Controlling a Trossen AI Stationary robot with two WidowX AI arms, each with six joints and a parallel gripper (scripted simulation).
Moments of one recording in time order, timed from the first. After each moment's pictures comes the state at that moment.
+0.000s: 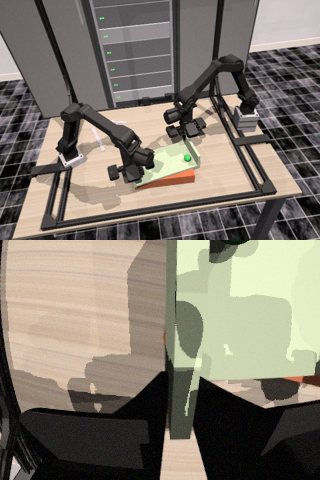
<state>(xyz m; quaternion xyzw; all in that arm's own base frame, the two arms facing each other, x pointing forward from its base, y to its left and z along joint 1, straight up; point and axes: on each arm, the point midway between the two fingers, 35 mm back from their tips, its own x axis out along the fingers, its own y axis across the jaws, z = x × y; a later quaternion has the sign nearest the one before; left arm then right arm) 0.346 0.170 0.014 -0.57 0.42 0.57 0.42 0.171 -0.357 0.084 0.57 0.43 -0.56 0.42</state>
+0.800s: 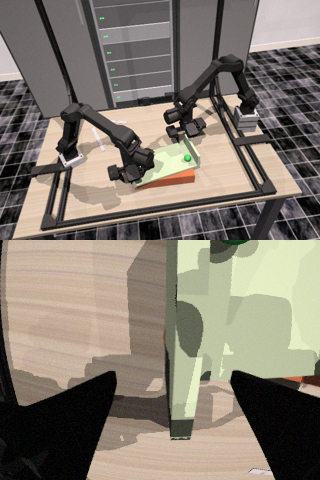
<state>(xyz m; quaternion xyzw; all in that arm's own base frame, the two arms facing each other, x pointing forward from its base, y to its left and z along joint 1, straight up) 0.346 0.170 0.014 -0.57 0.42 0.57 0.42 0.171 -0.357 0.084 0.57 0.43 -0.56 0.42</state>
